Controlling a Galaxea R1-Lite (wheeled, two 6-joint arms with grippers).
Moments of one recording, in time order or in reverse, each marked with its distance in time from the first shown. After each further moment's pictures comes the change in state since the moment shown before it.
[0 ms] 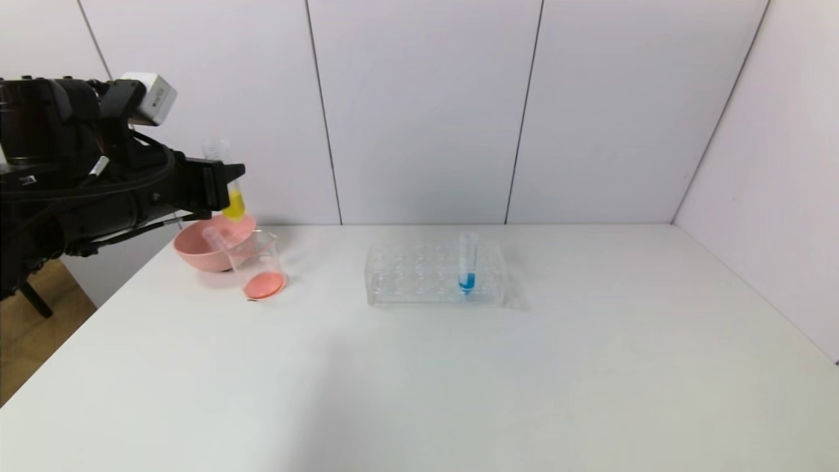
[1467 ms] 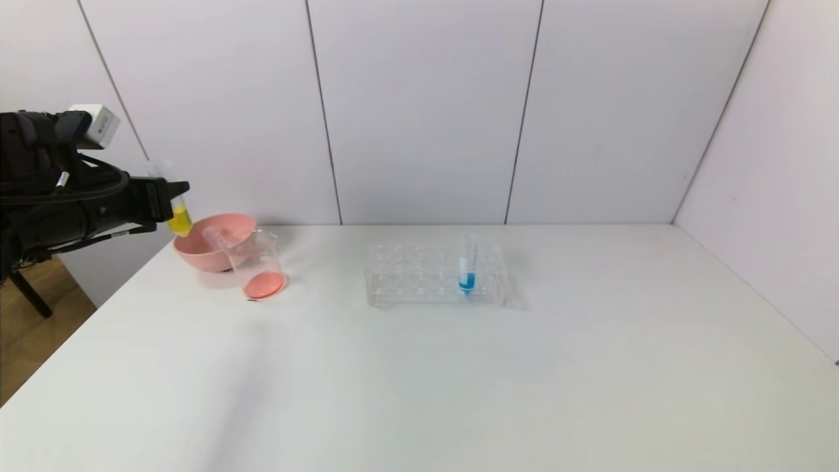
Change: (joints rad) left arm 0.272 0.106 0.007 -0.050 -0.159 0.011; right arm 0.000 0.000 0.000 0.000 0.000 0.000
